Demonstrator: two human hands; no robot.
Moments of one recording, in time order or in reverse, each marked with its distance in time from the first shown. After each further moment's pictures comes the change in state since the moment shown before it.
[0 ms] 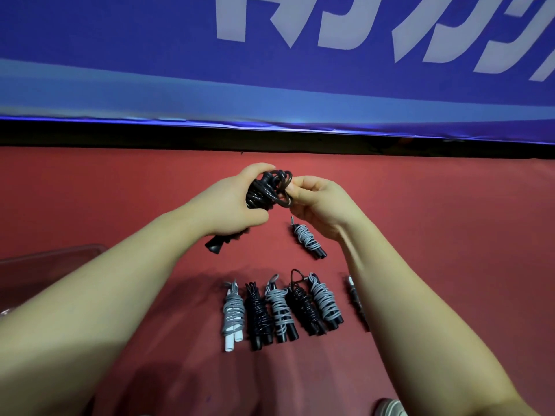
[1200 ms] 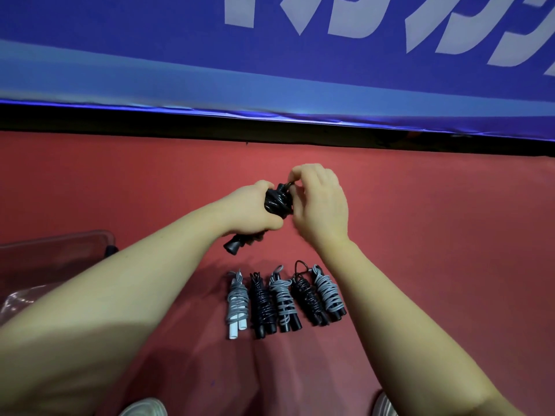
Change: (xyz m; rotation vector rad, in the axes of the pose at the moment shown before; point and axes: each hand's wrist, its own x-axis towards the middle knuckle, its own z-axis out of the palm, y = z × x) left_hand 0.012 -0.010 0.027 -0.085 -0.149 -0.197; right_hand -0.002 0.038 0.015 -1.176 0.505 -0.772
